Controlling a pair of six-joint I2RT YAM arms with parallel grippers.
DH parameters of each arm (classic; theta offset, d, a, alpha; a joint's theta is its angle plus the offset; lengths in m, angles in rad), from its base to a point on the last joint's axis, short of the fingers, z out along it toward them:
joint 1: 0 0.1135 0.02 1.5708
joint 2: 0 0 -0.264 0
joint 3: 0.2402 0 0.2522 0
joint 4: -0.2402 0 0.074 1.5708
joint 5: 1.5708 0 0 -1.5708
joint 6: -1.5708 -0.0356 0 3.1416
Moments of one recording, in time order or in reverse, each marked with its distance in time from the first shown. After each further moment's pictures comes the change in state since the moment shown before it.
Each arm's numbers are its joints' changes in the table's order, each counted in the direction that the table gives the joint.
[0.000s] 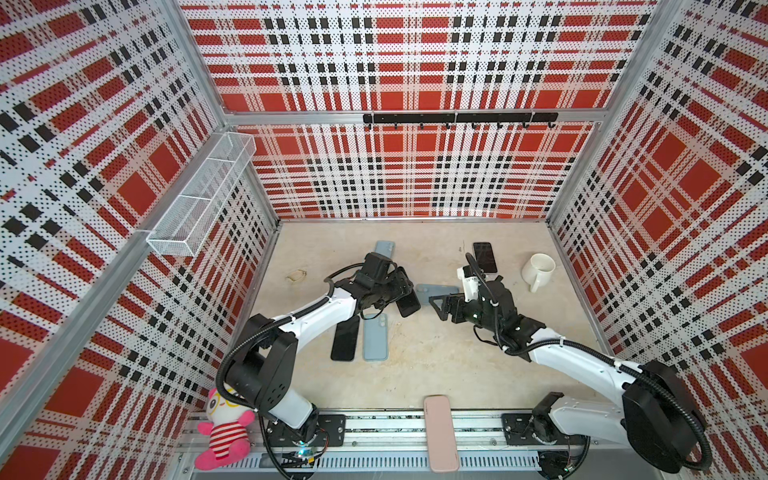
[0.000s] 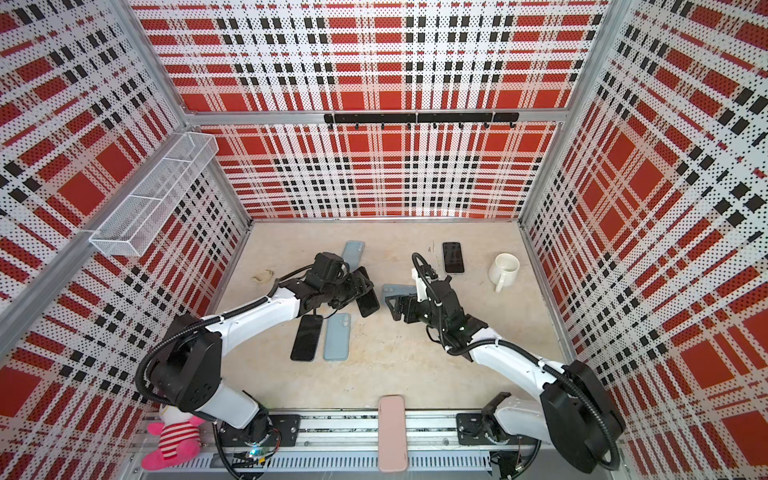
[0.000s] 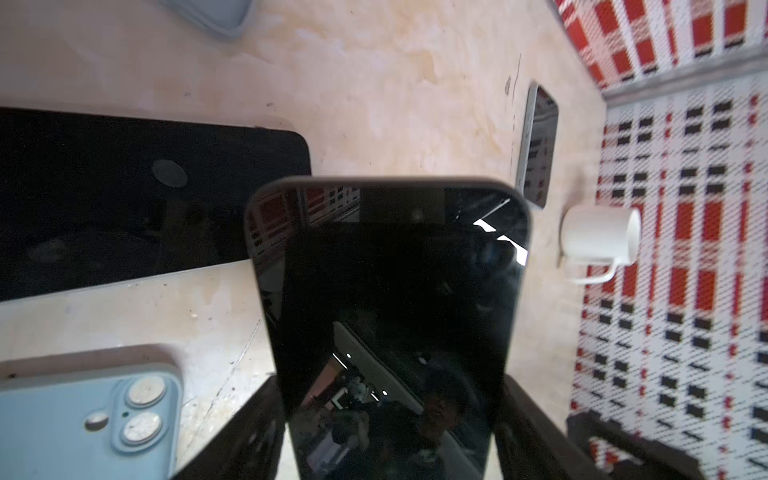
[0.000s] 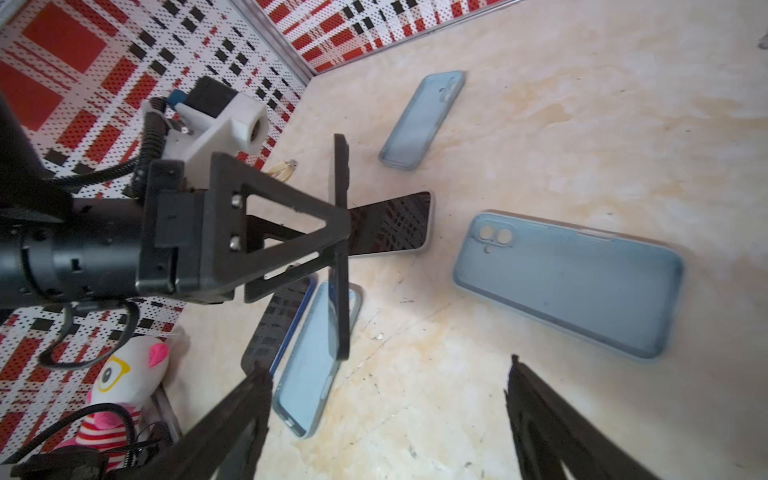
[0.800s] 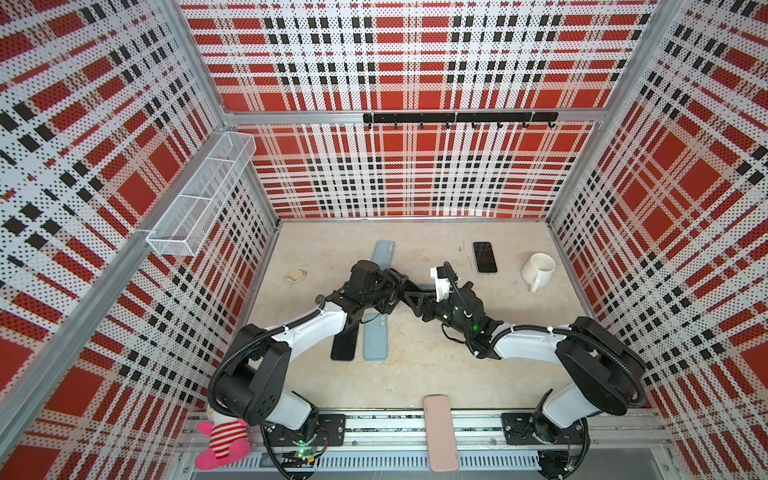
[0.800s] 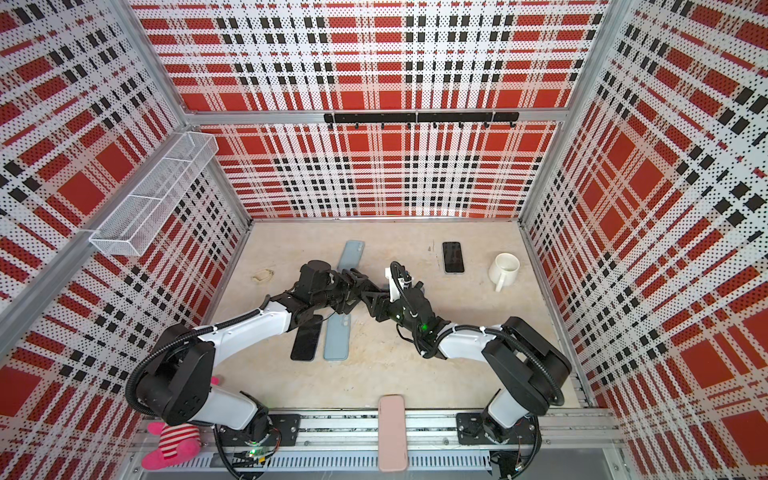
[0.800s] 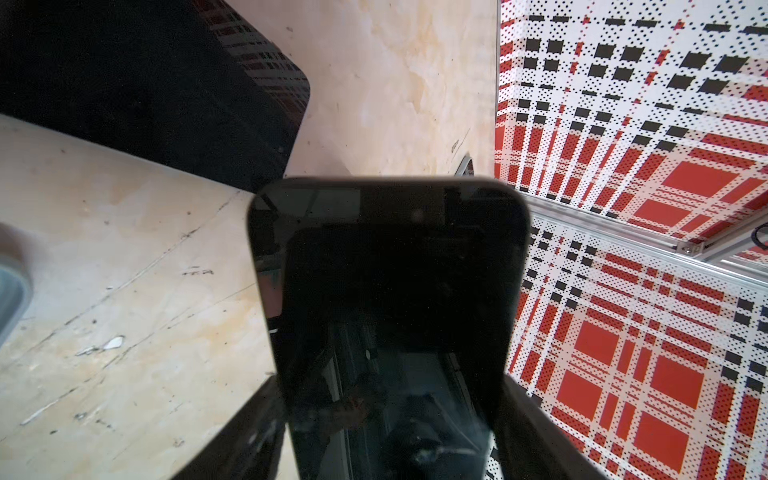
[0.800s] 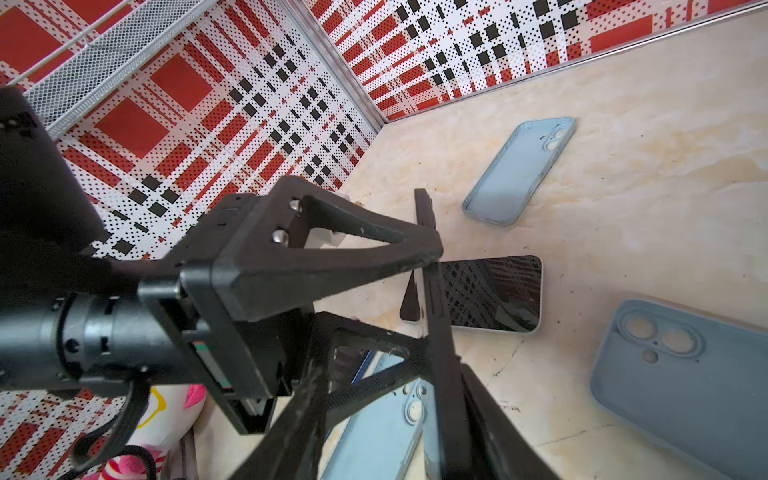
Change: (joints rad) left arm 0.025 0.064 -0.167 0.283 0.082 0.508; right arm 0.135 -0.341 0.031 0.513 0.072 -0.051
